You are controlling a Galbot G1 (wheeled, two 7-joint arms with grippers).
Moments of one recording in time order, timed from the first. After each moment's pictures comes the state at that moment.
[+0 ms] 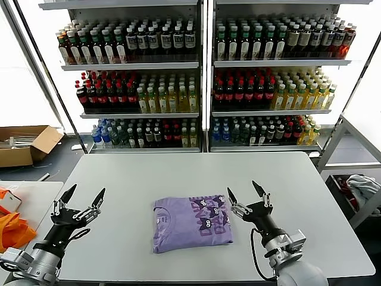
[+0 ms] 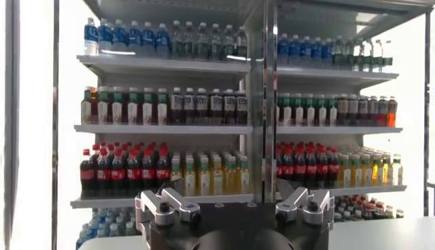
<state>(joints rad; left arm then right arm) 1.54 -1.34 -0.96 -2.18 -0.44 0.21 0.39 -1.41 1.21 0.44 2.15 0.35 -0.19 -0.05</state>
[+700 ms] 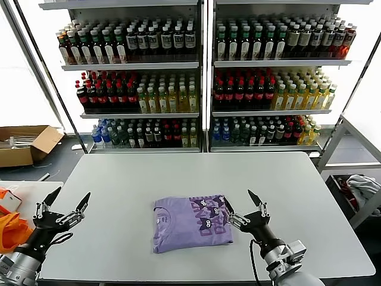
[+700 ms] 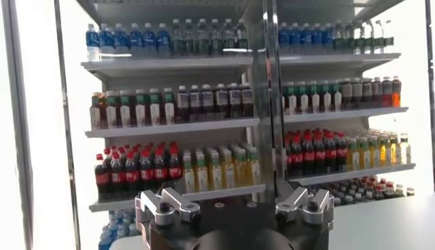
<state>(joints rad) 1.53 -1.35 -1.10 -2.14 -0.40 0.22 0.53 -1.48 1.24 0.44 2.16 0.36 -0.16 -0.11</state>
